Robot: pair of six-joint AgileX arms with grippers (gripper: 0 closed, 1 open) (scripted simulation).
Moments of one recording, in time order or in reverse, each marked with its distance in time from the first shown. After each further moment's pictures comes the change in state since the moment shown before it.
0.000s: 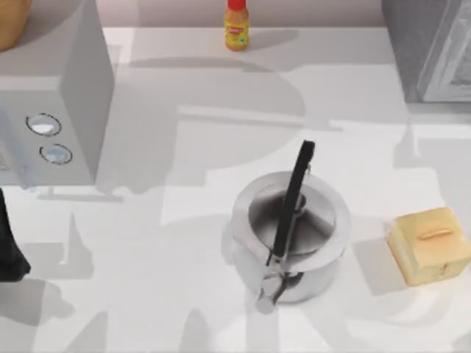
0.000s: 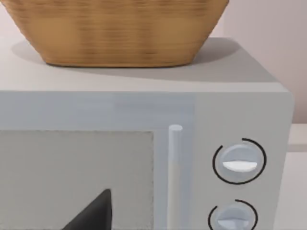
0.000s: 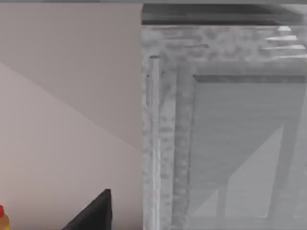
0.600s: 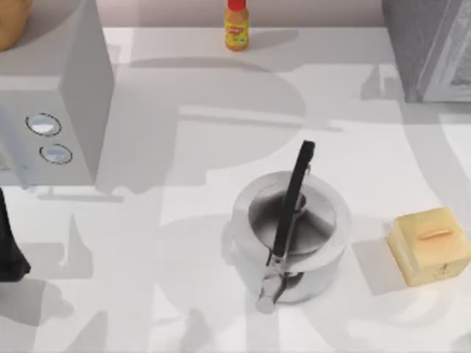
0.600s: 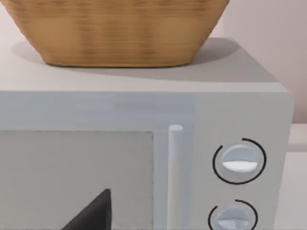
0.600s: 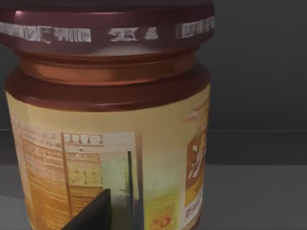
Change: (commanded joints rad) left arm 0.000 0.000 0.000 0.000 0.000 0.000; right arm 0.068 0.499 0.689 -0.156 0.076 0.004
